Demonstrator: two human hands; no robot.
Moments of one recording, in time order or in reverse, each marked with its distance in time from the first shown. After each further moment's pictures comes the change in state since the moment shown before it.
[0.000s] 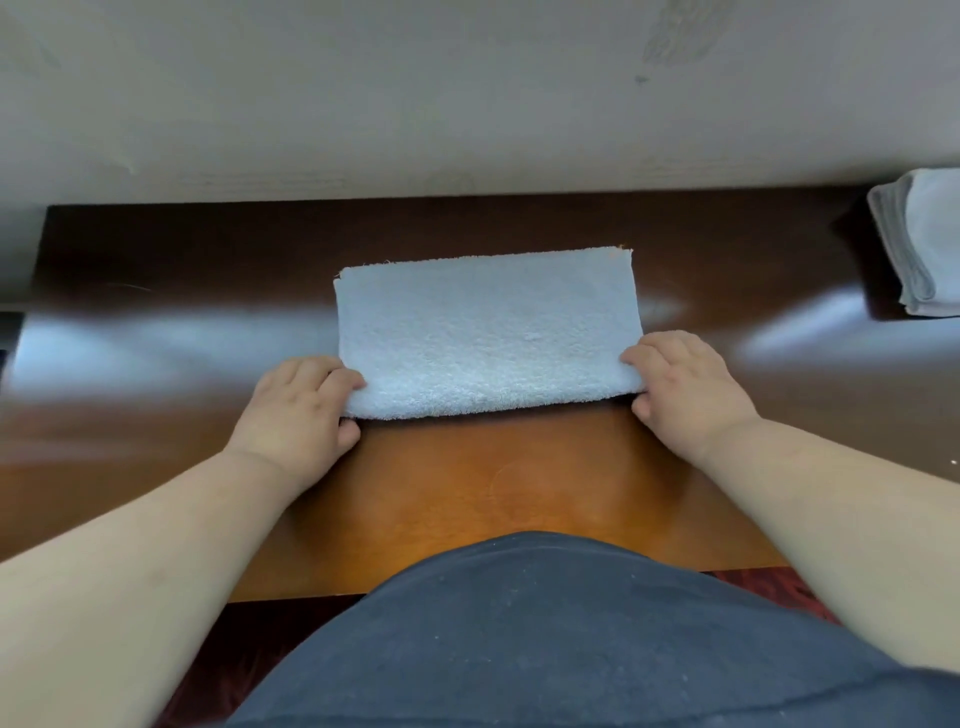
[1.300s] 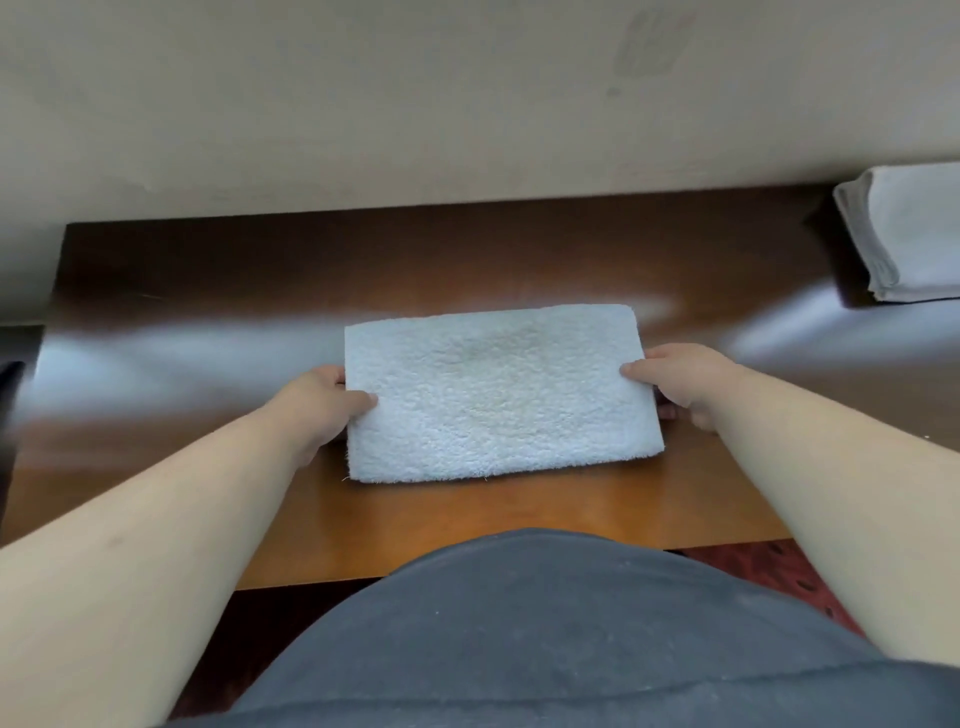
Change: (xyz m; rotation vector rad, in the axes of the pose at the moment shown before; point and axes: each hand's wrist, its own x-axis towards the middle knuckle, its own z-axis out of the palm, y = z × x) left_hand 0.021 0.020 -0.014 -1.076 -0.345 -0.722; right_hand 0.008 0.002 -0.016 1.087 -0.302 0.819
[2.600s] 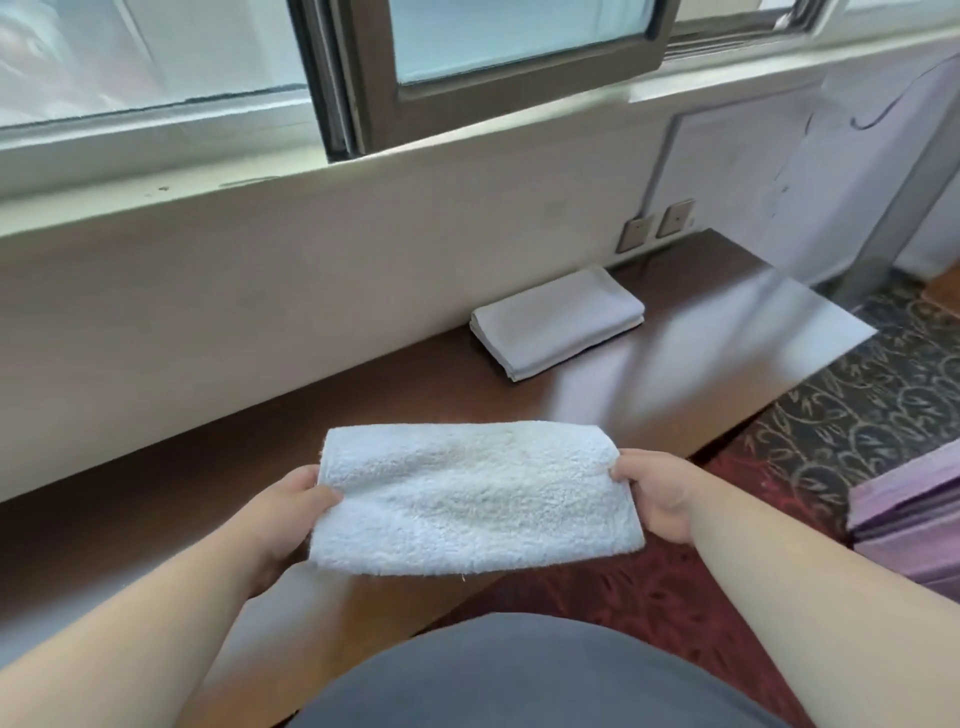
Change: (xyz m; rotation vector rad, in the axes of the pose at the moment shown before) left_hand -0.165 0.161 0.227 0.009 -0.305 0.258; right_hand -0.178 0.172 -0.255 0.764 0.133 -0.063
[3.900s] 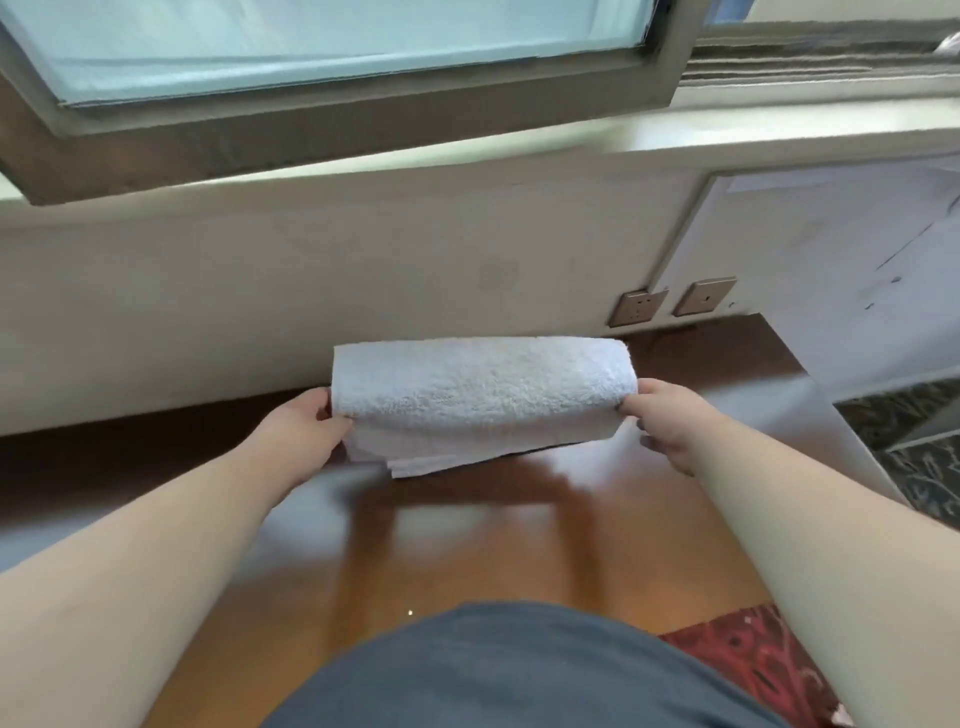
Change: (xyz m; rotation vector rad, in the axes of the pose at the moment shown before) left_hand 0.167 0.201 0.229 0.248 0.396 0.124; right_hand 0.251 -0.289 -0.179 -0.550 0.025 -0.187
